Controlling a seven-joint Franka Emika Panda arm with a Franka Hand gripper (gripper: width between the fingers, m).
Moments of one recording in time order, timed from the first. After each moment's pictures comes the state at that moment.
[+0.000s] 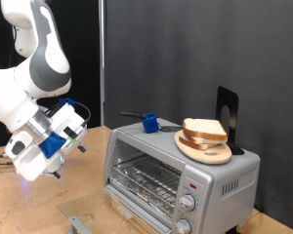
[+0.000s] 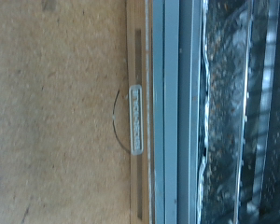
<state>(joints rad) -0.04 -0.16 -0.34 -2.61 0.88 2.27 -0.16</state>
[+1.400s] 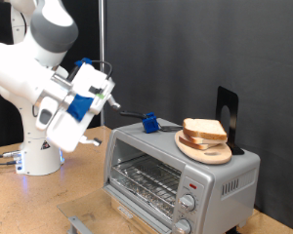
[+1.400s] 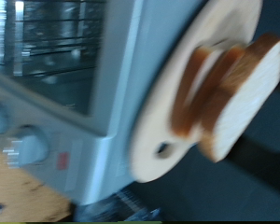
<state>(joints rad) 0.03 -0.21 -0.27 -2.43 1.19 2.15 -0.22</state>
